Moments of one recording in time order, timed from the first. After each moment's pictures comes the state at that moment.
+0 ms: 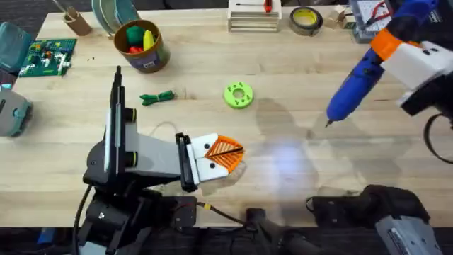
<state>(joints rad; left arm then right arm) -0.24 0.01 0.01 -0.11 1.11 0.02 -0.19 0.45 0.63 -0.35 -0.62 0.10</state>
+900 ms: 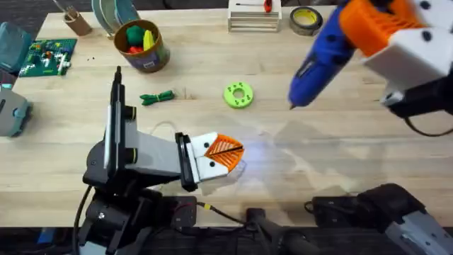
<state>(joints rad) -0.24 0.01 0.01 -0.11 1.09 -0.01 0.27 0.55 0.60 0.29 -0.72 0.13</state>
